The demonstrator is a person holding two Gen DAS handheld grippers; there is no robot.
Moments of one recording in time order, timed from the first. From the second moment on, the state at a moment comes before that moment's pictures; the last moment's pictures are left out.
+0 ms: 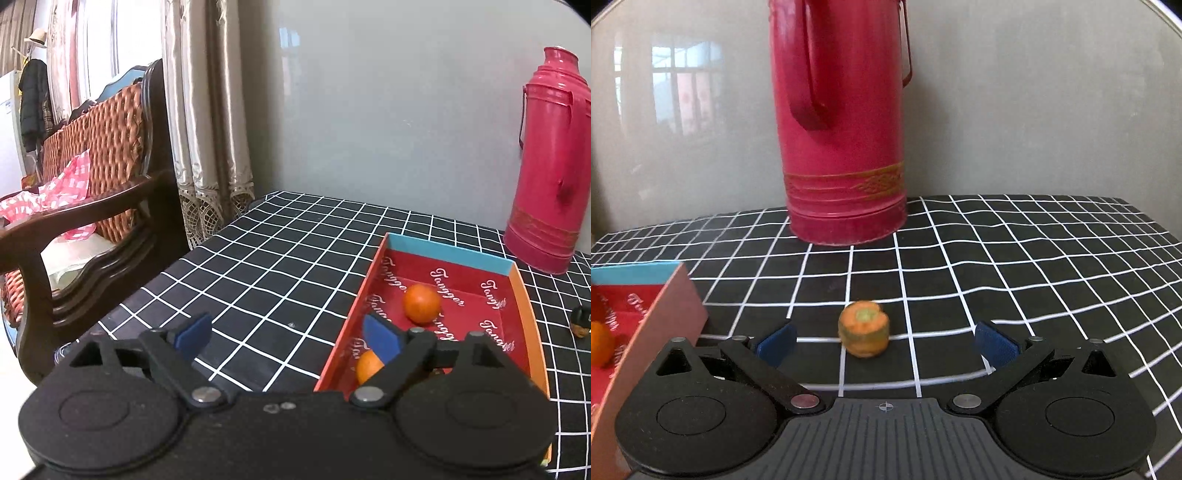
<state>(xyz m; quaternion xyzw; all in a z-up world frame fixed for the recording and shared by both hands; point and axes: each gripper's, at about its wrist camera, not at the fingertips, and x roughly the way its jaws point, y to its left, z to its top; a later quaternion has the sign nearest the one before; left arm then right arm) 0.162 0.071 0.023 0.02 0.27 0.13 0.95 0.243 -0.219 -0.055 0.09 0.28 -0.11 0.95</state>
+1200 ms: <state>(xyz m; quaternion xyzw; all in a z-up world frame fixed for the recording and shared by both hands) 0.161 0.086 0.029 0.00 0.29 0.15 0.95 0.170 -0.105 -0.013 0.04 0.22 0.16 0.96</state>
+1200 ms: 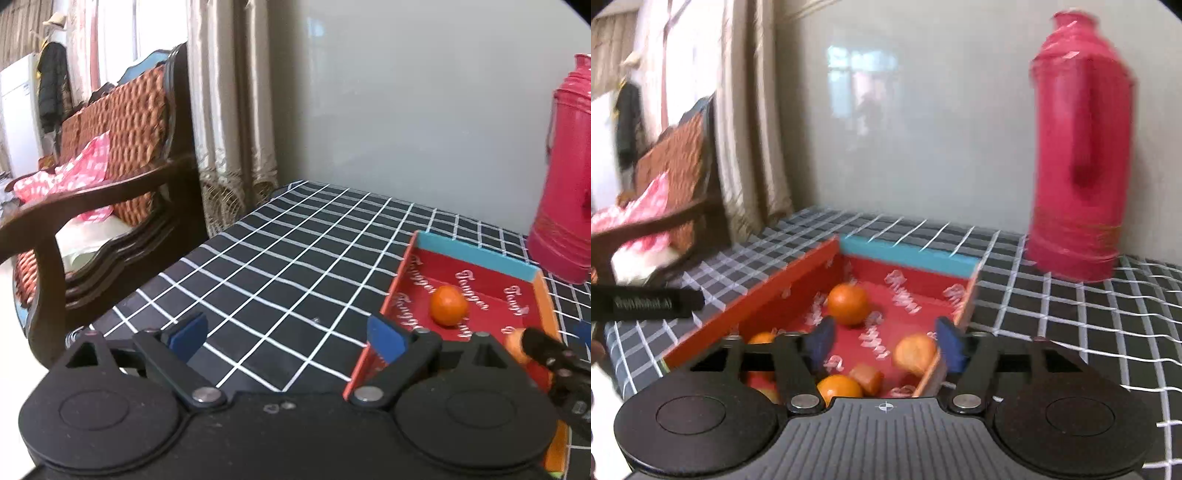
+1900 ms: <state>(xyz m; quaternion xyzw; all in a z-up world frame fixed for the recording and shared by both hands) -0.022 0.061 0.083 0.05 0.24 0.04 0.97 -0.039 -0.149 0.052 0.10 0.20 -0.02 0.97</state>
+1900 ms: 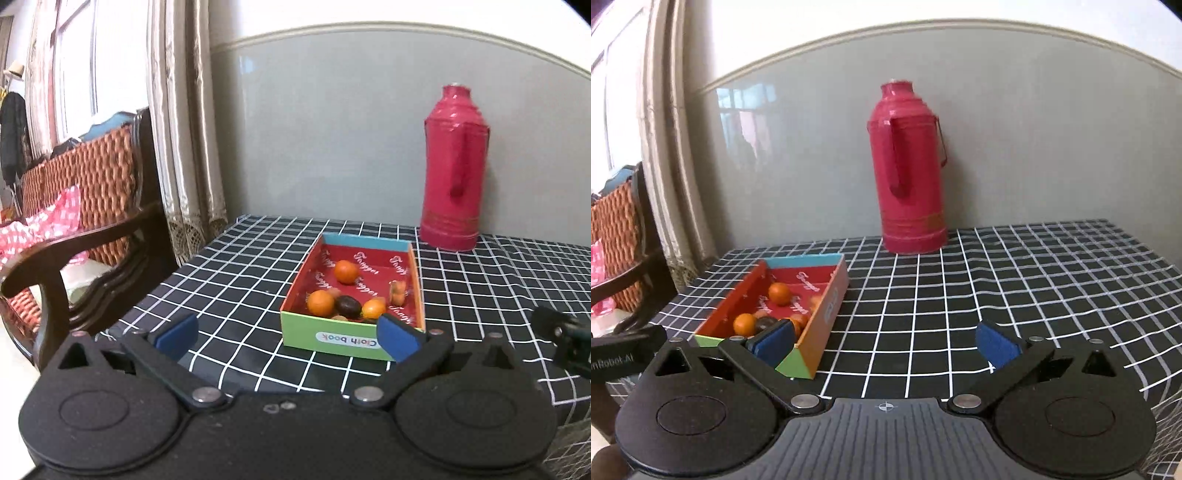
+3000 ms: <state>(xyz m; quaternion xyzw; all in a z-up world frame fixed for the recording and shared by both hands) -0.062 0.066 0.099 0.03 0.21 0.03 0.98 -0.083 -0.129 0.079 0.10 0.17 0.00 0.98</state>
